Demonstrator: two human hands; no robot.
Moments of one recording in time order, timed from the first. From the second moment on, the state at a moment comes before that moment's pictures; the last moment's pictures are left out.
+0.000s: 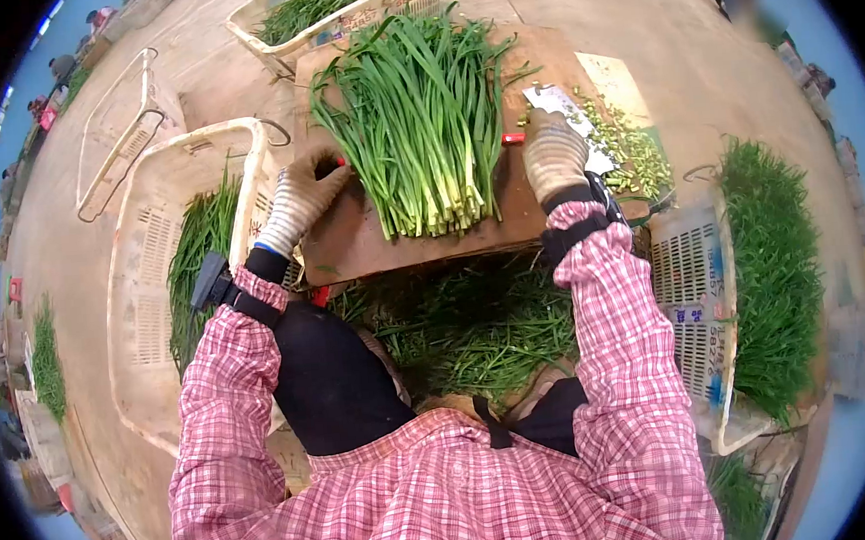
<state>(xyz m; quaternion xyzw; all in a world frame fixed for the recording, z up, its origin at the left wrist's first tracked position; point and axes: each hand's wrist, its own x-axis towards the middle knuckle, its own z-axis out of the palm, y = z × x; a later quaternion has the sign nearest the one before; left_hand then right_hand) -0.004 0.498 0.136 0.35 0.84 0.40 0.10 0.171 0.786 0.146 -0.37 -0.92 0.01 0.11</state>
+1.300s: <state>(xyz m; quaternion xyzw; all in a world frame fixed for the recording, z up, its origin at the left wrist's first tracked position) -0.234 0.334 0.058 0.14 0.95 0.16 -0.22 0.300 0.787 0.198 -0.44 -0.80 0.33 0.23</state>
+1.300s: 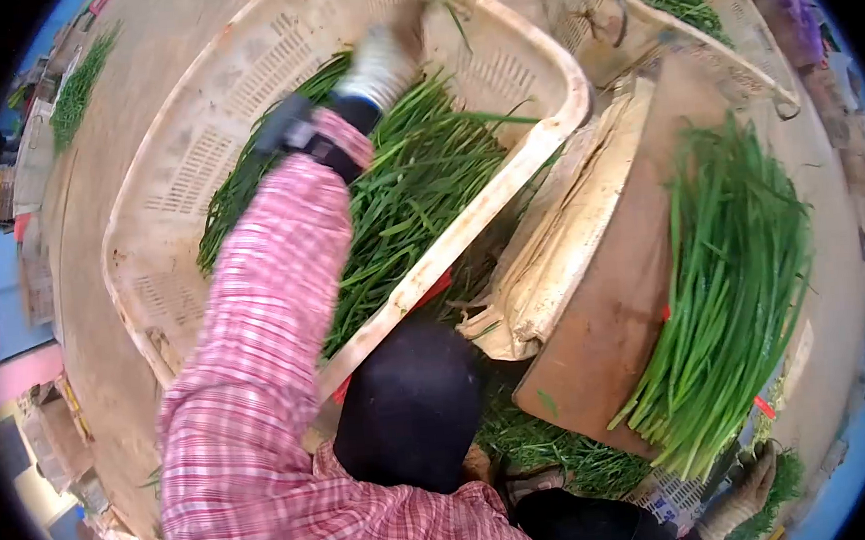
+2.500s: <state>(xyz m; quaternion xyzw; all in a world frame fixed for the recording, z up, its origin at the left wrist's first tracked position) -0.213 0.269 0.008 0.12 0.83 0.55 0.02 0.324 0.782 0.260 -0.37 -0.84 0.27 0.29</state>
